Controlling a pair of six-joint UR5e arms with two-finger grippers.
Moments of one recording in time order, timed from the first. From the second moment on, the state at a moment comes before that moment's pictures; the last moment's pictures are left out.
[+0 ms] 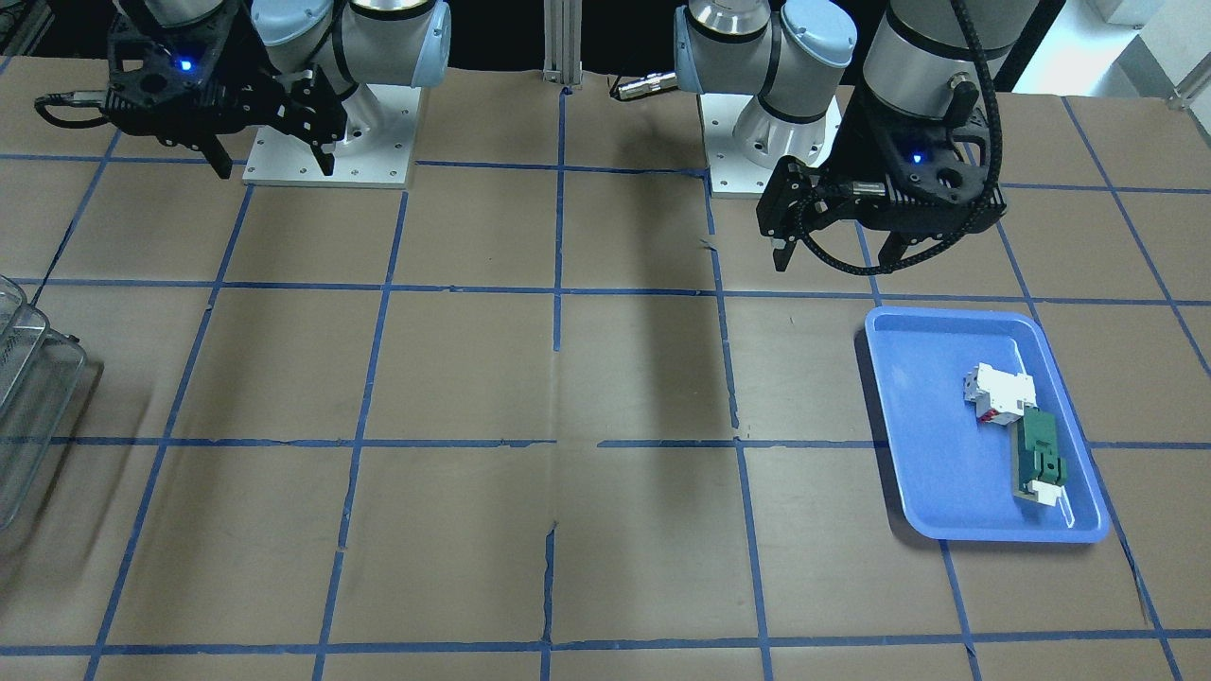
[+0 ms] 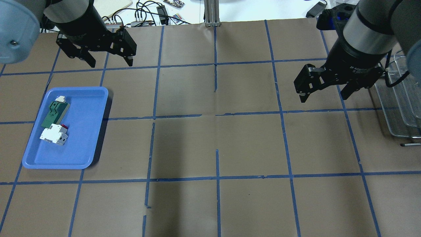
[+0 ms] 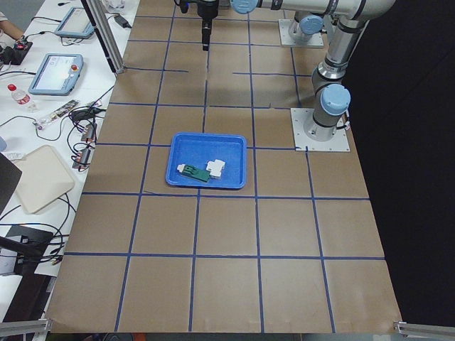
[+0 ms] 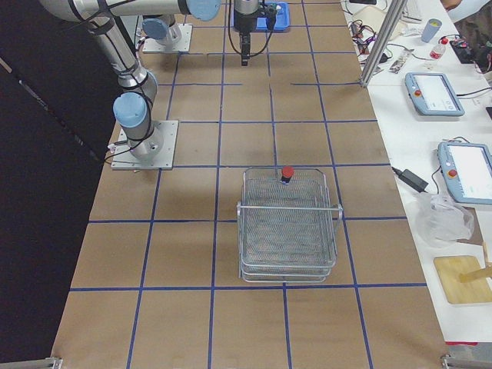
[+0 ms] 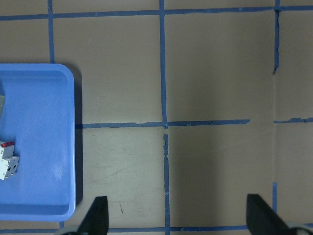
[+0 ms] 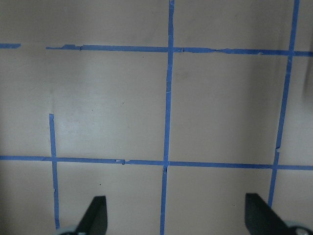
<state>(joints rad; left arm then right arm) -1.58 -1.61 -1.48 -1.53 1.58 0.00 1.56 -1.72 1.67 -1.48 -1.55 -0.05</state>
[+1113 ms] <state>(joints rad) -1.59 -1.61 -1.48 -1.53 1.59 0.00 1.53 -1.72 1.70 -1.50 -1.56 -0.03</state>
